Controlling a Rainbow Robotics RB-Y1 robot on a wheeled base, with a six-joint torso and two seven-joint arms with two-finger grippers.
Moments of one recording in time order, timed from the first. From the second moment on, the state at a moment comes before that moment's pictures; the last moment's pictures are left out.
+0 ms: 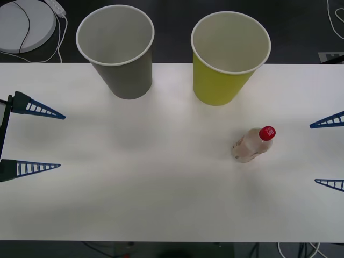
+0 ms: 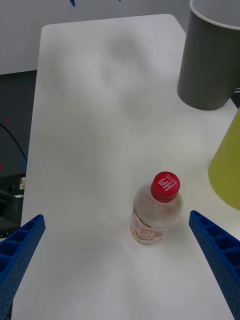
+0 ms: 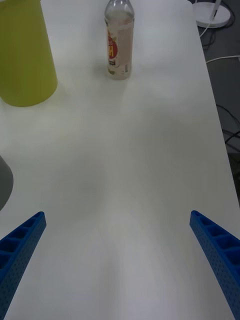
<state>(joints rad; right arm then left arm) 0.24 -1.06 -0.46 -1.93 1.11 -1.41 -0.08 -0.04 1.15 0.13 -1.76 -1.15 -1.33 0.01</state>
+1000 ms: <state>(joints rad) 0.40 -1.02 -0.45 -2.01 1.05 -1.14 -0.10 -0.04 1.15 0.13 -1.76 -1.15 -1.33 0.01</state>
